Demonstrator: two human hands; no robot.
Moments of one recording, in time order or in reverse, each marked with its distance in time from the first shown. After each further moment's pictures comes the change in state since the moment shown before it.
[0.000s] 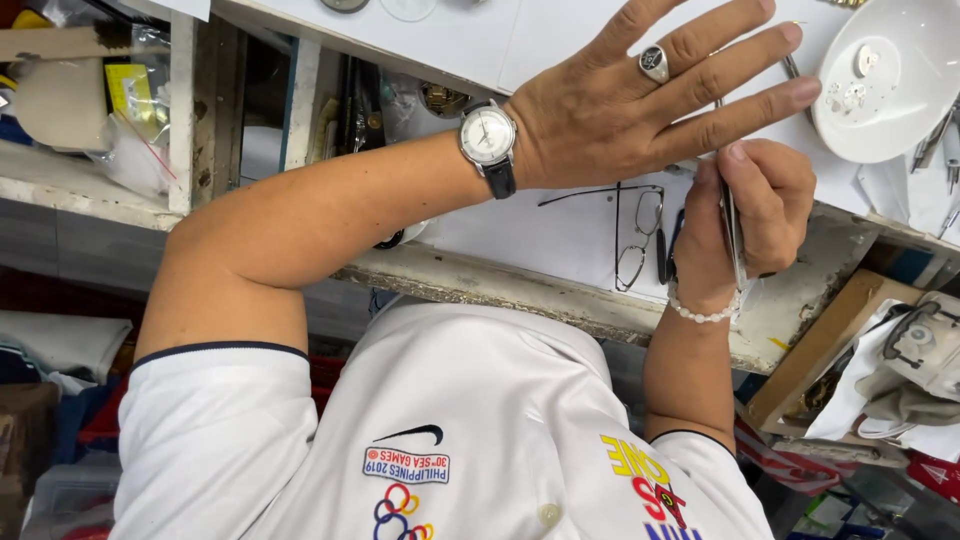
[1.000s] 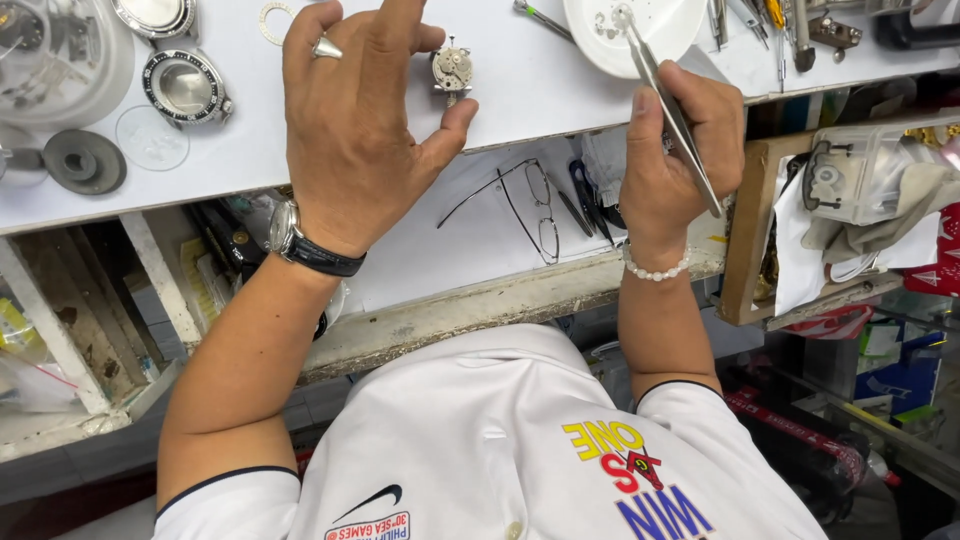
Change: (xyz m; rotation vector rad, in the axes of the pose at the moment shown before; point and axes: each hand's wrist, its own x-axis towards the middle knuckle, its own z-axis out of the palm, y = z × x) left_hand 0.000 0.006 0.008 -0.426 -0.124 -0.504; right_hand 0.005 0.014 -0.058 -0.462 0.217 0.278
